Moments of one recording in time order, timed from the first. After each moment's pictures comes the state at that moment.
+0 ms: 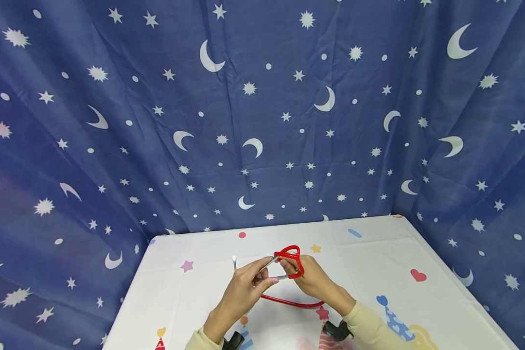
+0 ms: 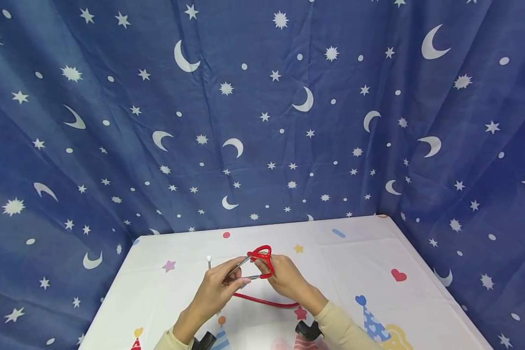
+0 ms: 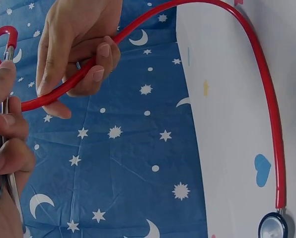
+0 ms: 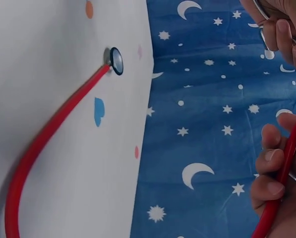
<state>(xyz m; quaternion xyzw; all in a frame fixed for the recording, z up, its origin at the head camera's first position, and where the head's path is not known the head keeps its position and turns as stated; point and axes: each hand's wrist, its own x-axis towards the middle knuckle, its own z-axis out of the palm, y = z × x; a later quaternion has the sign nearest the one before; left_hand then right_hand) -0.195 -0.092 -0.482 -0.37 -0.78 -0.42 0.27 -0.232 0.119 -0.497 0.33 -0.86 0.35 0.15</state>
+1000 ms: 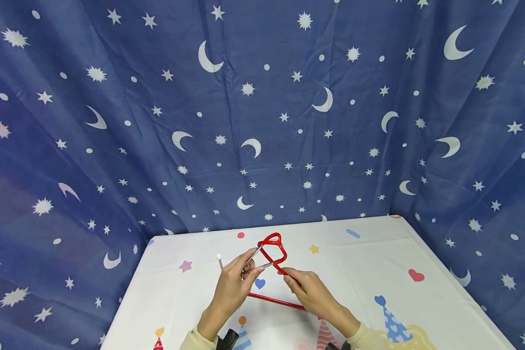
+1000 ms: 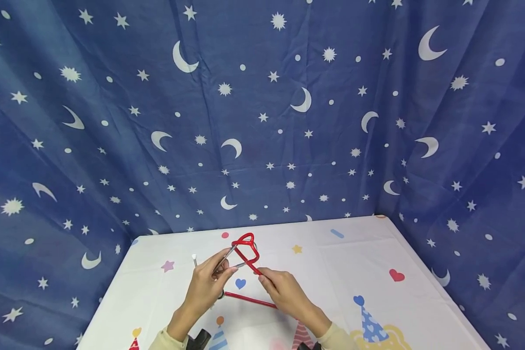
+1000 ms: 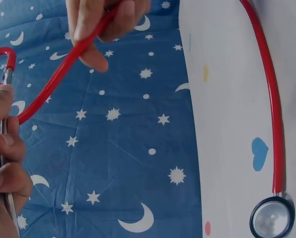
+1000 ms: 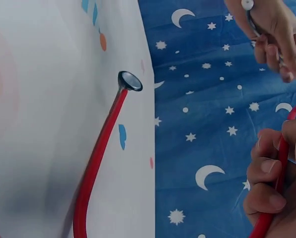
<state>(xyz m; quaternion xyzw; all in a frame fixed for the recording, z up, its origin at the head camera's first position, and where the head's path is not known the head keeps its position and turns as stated) -0.201 -0.104 -0.485 -0.29 -0.80 -0.40 0.33 -0.203 0.126 -0.518 0.29 -0.87 0.39 0.08</state>
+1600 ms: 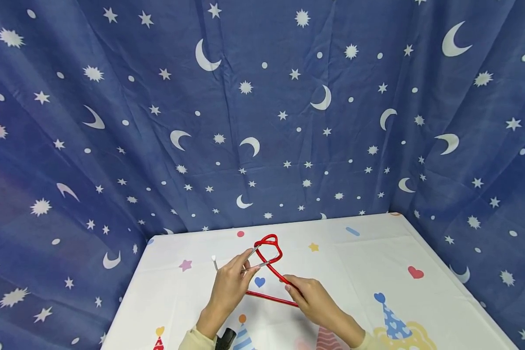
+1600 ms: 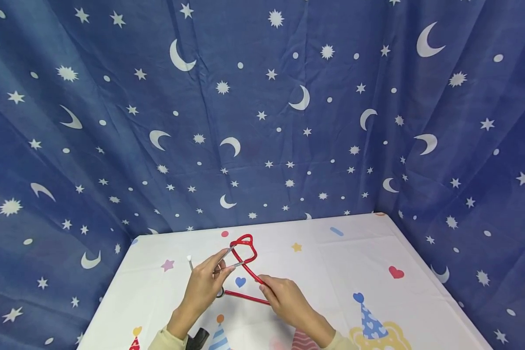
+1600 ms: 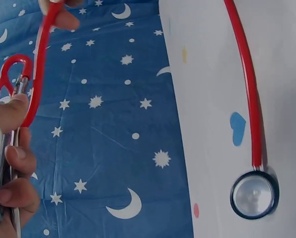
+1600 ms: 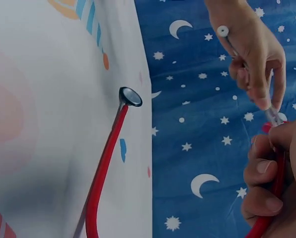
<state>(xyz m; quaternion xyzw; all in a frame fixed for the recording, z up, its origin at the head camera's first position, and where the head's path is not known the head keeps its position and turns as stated) -0.204 -0.109 -0.493 -0.23 -0.87 -0.30 0.33 -0.184 0.128 -0.522 0.33 -0.86 0.35 0.16</state>
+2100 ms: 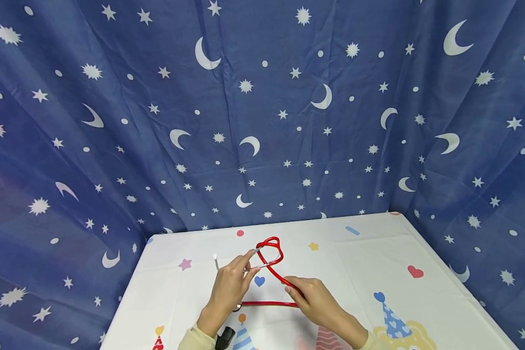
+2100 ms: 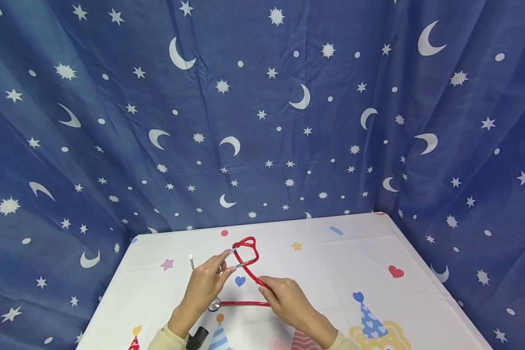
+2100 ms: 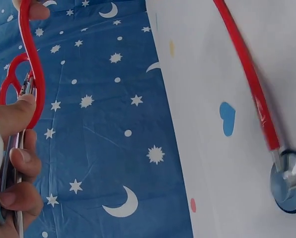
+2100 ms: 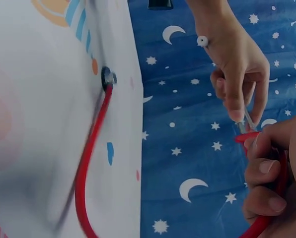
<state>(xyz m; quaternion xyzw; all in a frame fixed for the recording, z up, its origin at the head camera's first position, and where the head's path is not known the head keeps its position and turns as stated) -0.209 -0.111 -0.500 -0.25 -0.87 -0.26 0.33 -0.177 0.130 -0.511 0.34 -0.85 0.35 0.18</state>
